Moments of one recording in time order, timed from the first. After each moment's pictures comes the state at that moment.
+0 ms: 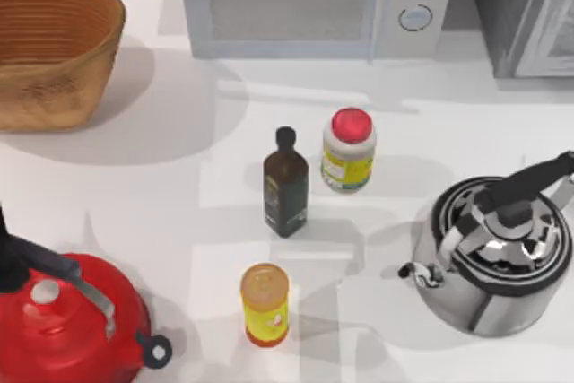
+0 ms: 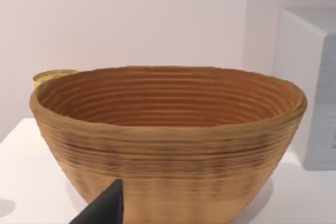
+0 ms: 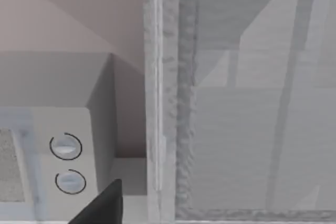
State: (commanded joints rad) left arm 0.00 0.00 0.00 0.00 0.00 0.00; right arm 0.07 0.47 0.57 -0.15 0.07 0.00
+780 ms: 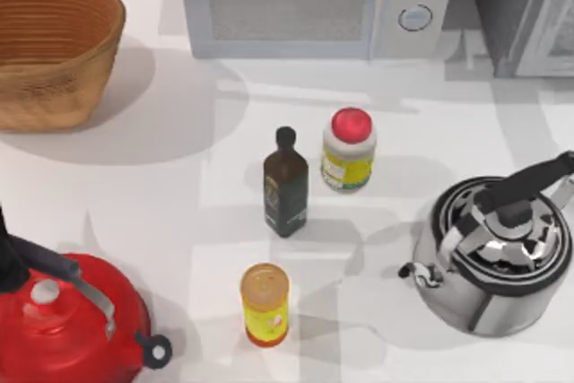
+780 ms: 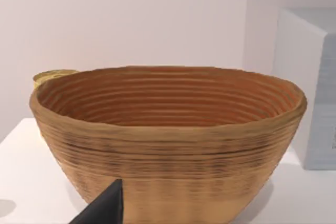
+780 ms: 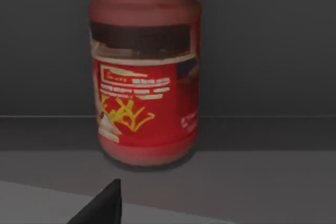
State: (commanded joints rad) left arm 0.00 0.00 0.00 0.00 0.00 0.00; right arm 0.18 1.25 1.67 -0.39 0.19 0.02
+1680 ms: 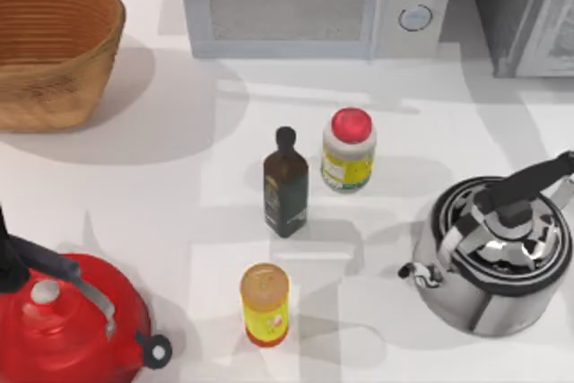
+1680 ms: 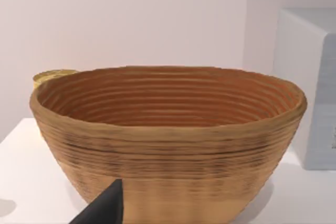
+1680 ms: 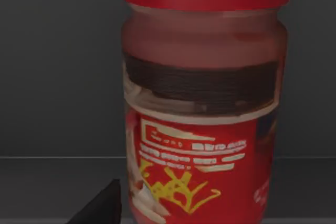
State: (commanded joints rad) left arm 0.00 0.00 0.00 0.00 0.00 0.00; right arm 0.23 1.54 1.93 -0.40 0.25 0.02
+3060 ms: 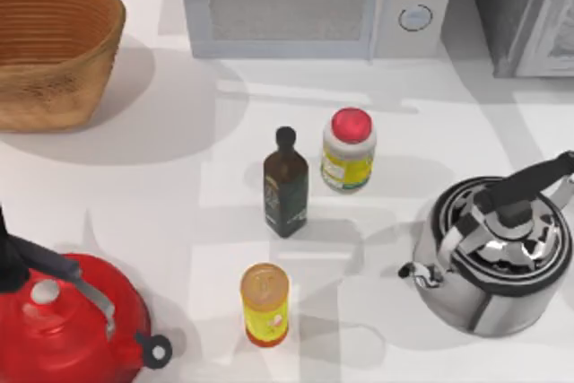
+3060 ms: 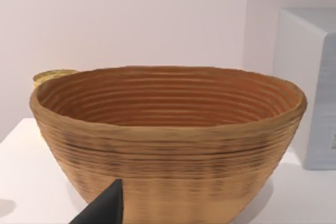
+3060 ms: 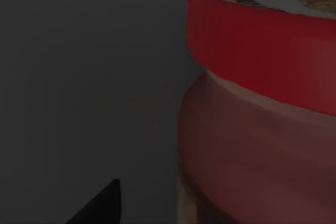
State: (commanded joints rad) left arm 0.00 0.00 0.00 0.00 0.00 0.00; right arm 0.21 1.93 2.38 -0.46 0.24 0.02
